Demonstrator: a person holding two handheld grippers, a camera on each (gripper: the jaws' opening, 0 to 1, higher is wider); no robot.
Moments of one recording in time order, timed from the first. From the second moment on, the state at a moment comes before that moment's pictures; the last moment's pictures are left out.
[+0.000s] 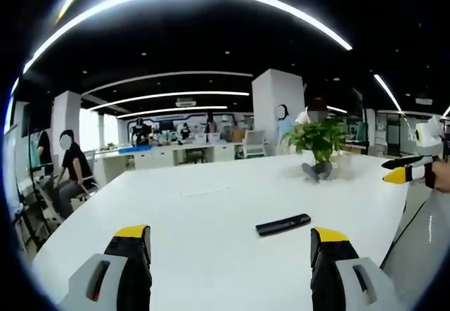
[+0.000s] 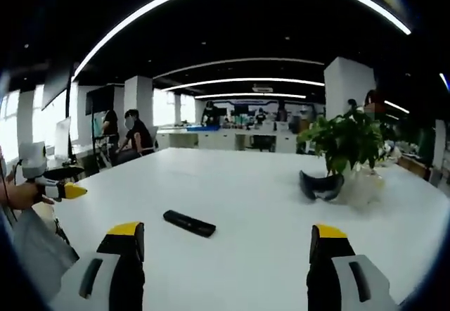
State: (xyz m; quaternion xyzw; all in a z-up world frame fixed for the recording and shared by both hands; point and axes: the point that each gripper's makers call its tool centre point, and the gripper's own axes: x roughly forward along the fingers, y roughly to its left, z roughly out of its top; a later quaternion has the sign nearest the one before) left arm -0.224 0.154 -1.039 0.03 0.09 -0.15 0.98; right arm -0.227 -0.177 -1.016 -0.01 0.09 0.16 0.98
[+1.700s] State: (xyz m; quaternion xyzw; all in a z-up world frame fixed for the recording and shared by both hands) left arm -0.222 0.151 -1.036 0.04 0.08 -0.16 0.98; right arm -0.227 -0.176 -1.057 -0.05 0.16 0.16 0.97
